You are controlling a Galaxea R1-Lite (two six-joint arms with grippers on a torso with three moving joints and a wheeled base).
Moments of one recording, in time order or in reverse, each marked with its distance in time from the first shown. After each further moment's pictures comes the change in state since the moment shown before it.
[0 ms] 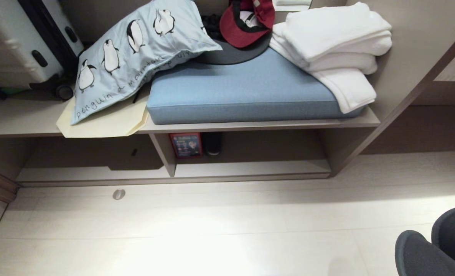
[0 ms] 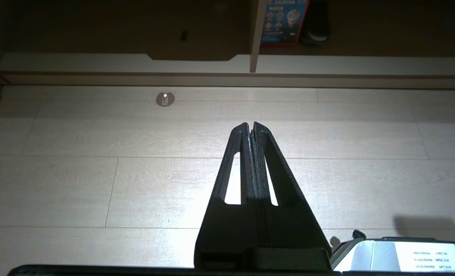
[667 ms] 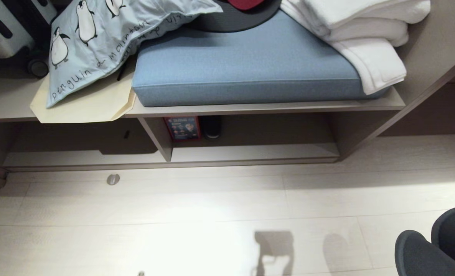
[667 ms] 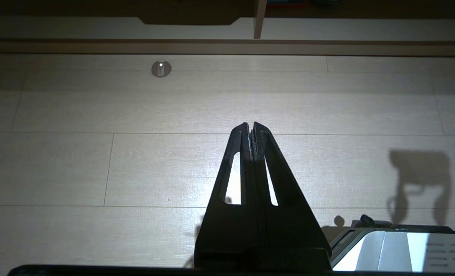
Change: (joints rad) left arm 0.000 0.001 -0.004 0.010 0.001 0.002; right arm 0.000 0.000 0.000 0.000 0.000 0.000
